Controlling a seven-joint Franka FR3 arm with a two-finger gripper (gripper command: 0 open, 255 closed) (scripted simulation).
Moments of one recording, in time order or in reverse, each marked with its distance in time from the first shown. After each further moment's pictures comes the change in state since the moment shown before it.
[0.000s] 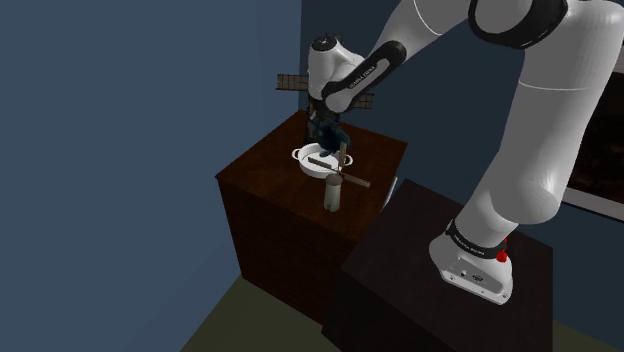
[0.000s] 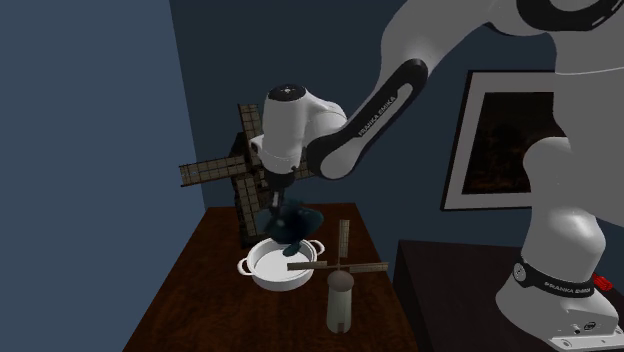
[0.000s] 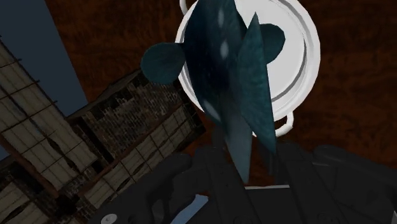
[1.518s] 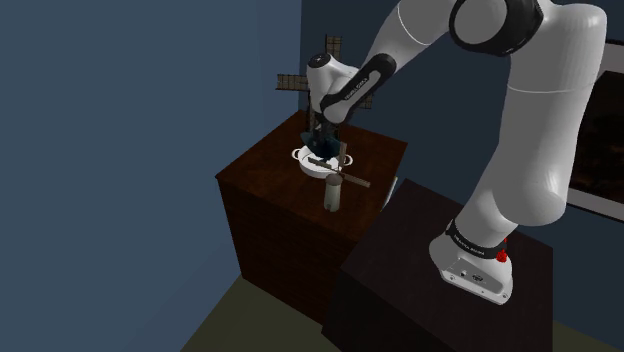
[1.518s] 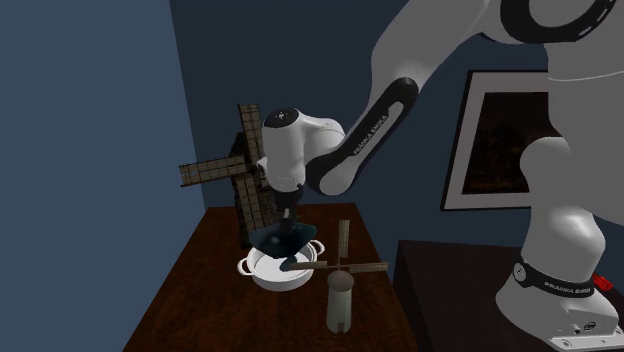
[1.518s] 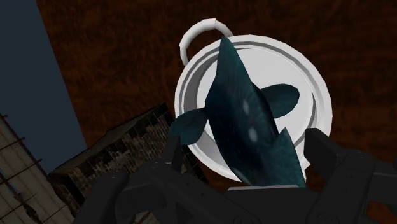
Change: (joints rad) arm 0.093 0.078 -0.102 -0.006 0.036 -0.071 0.002
